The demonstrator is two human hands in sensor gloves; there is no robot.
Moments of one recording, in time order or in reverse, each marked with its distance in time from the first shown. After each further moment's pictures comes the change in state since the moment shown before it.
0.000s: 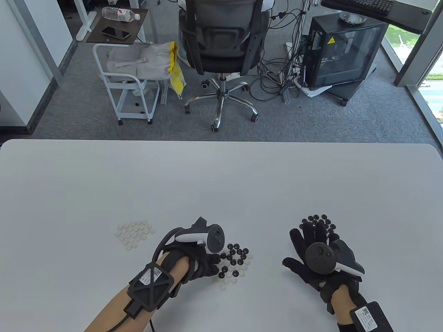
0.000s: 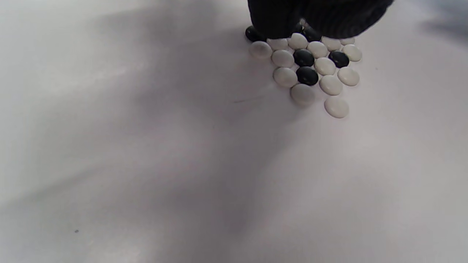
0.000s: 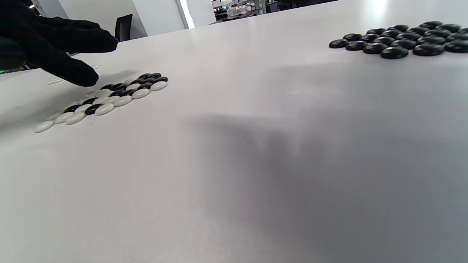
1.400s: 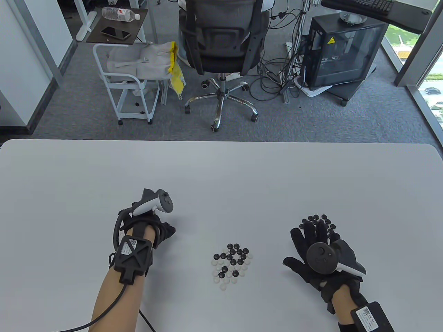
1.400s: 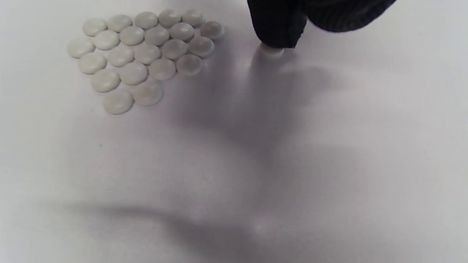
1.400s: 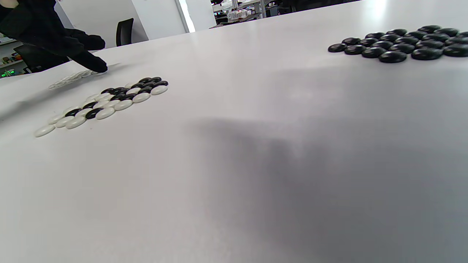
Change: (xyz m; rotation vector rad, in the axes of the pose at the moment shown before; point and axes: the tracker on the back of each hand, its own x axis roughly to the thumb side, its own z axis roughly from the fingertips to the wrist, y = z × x) left_hand -0.161 0.012 0.011 0.022 0.475 0.374; right_hand -0.002 -0.001 0.002 -0.016 -0.003 -0.003
